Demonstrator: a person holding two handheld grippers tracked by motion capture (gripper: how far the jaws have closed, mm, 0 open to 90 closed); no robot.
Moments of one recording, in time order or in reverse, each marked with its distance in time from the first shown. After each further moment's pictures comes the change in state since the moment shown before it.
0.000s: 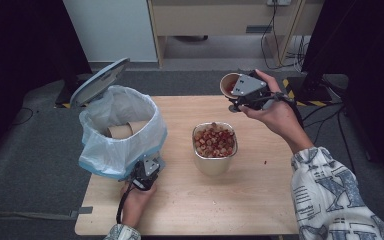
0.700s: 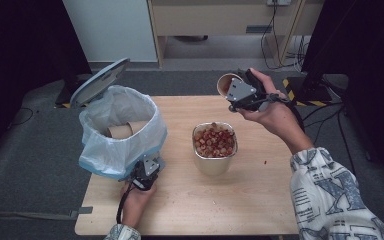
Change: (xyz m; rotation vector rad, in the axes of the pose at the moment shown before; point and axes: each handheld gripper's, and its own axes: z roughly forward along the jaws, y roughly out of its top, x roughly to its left) left arm 0.000 0.000 0.000 0.002 0.001 0.001; right arm 0.008 0.015 -0.003 0.036 -0.050 -0.171
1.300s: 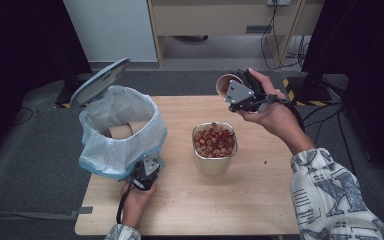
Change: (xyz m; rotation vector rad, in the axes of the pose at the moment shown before) left arm 0.000 0.000 0.000 0.000 -0.001 -0.003; right arm 0.002 0.005 -0.004 0.007 -0.013 -0.052
